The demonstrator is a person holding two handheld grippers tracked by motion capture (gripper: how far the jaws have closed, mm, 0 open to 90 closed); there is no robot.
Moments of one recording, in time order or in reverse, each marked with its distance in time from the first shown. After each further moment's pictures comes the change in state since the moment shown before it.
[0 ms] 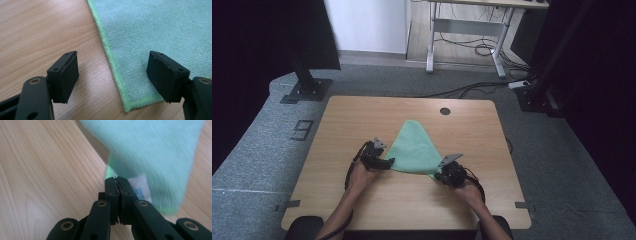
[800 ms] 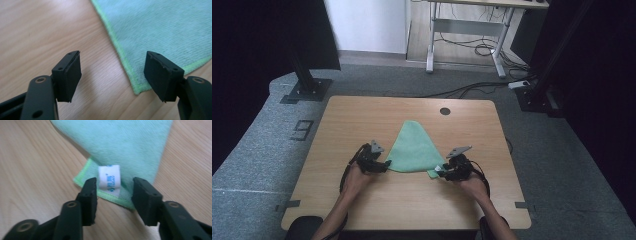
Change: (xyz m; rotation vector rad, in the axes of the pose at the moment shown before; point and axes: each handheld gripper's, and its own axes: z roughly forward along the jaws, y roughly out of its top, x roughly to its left) left arm -0.004 -0.008 -0.014 -0.013 0.017 0.068; right arm -0.033 -0.002 -0.005 -0.040 0.031 0.083
